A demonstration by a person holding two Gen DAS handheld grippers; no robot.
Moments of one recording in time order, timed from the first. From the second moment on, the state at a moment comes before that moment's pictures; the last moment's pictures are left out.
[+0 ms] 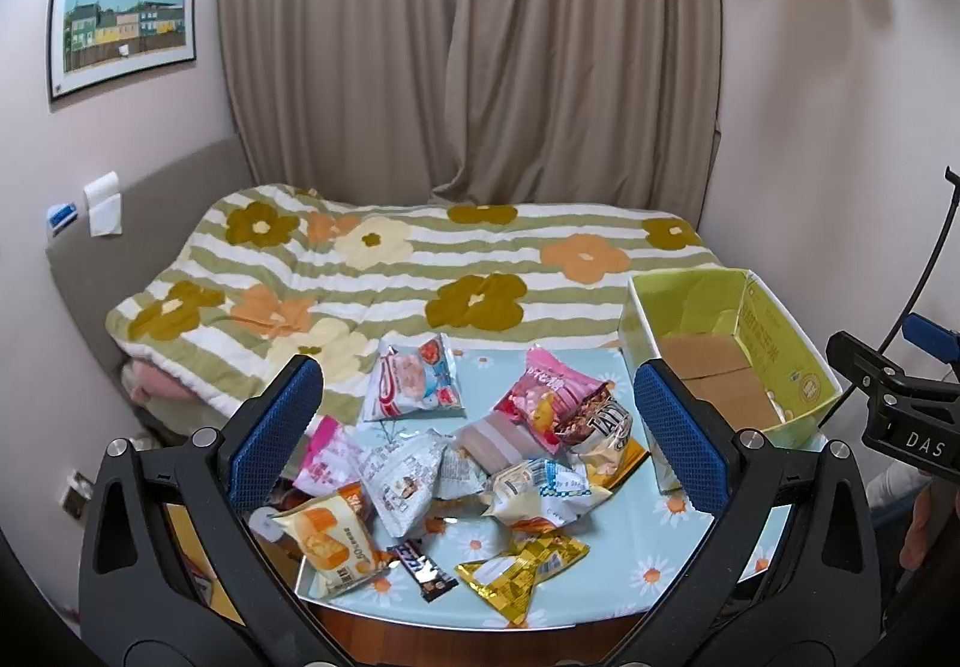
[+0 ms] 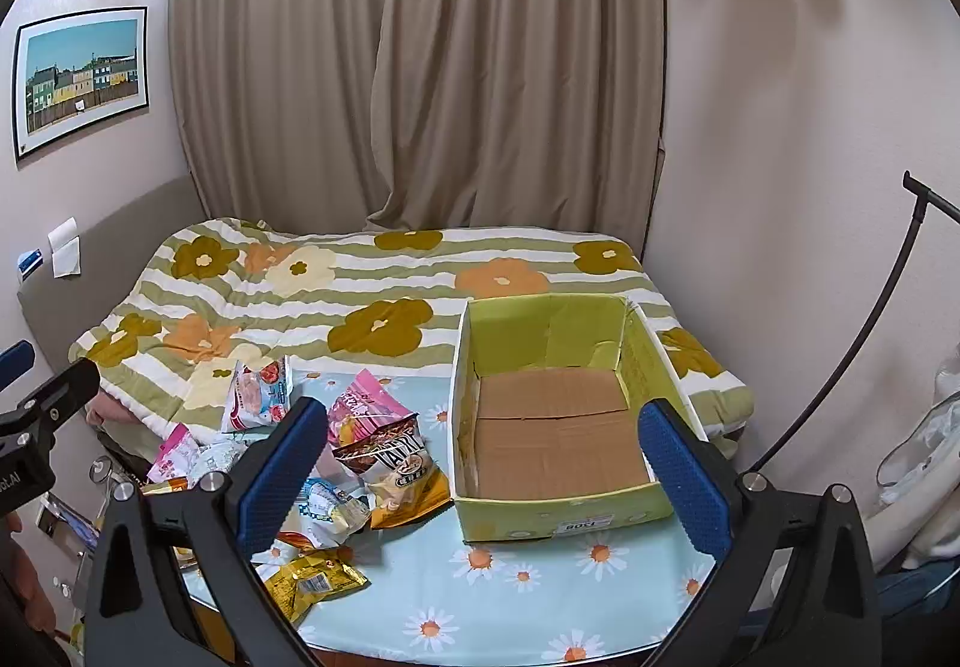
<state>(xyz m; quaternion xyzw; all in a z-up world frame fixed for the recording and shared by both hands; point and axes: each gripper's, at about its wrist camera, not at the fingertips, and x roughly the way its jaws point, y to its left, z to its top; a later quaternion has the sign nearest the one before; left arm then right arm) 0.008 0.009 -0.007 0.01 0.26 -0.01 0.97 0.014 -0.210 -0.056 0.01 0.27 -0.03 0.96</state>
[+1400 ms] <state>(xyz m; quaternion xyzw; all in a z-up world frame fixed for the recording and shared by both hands) 0.008 0.013 -0.010 0.01 0.26 -0.01 0.97 0.013 -0.204 -0.056 0.02 0.28 -0.03 0.96</state>
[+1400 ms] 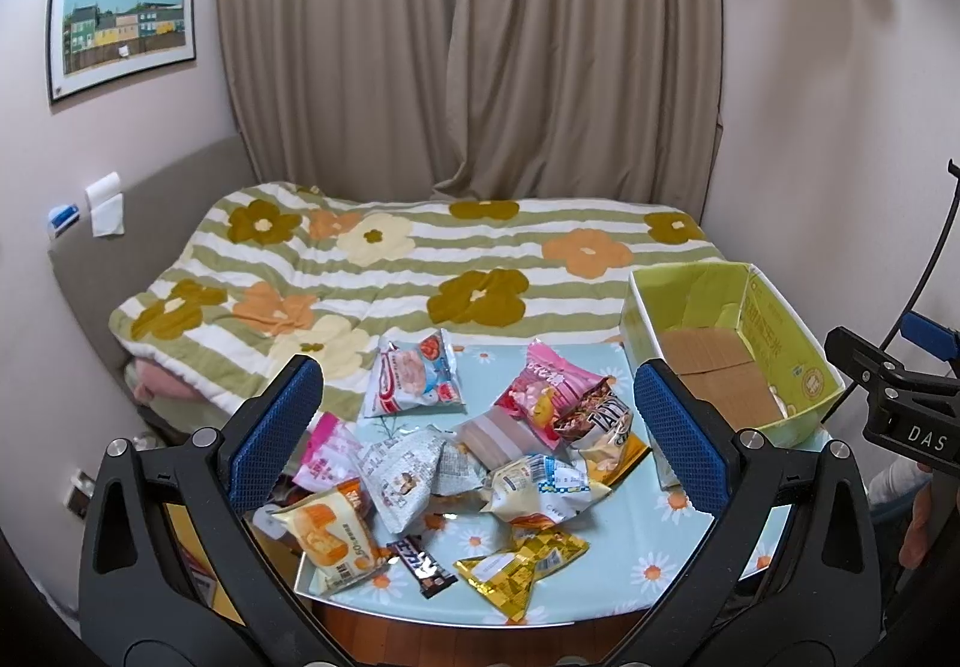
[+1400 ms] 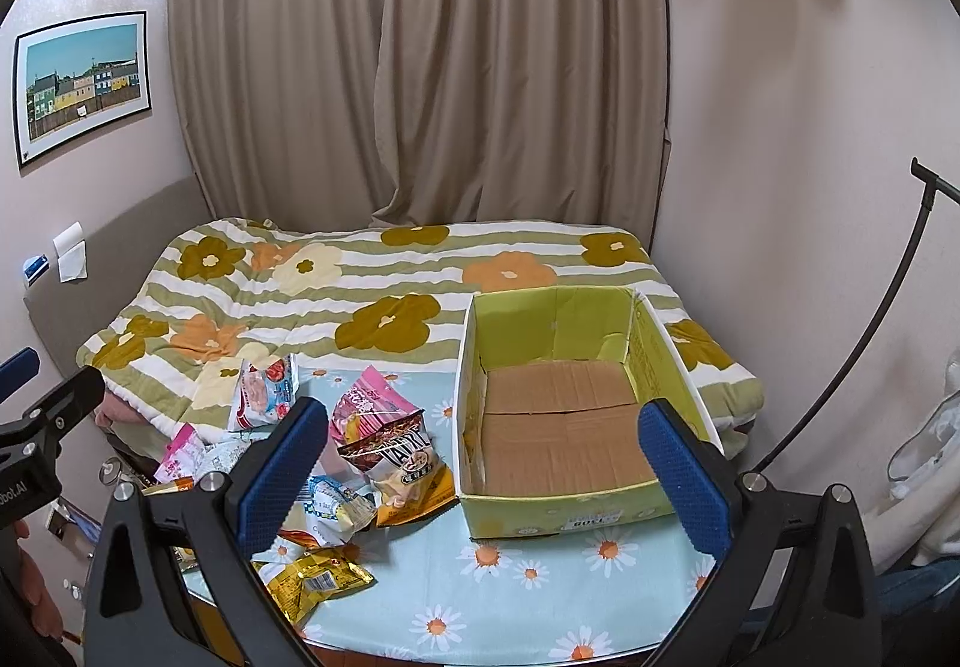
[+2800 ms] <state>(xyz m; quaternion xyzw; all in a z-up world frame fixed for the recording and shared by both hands) 0.026 0.041 -0.076 0.04 0.37 -0.03 0.93 0.043 -0.171 -0.132 0.08 0.39 0.08 0.92</state>
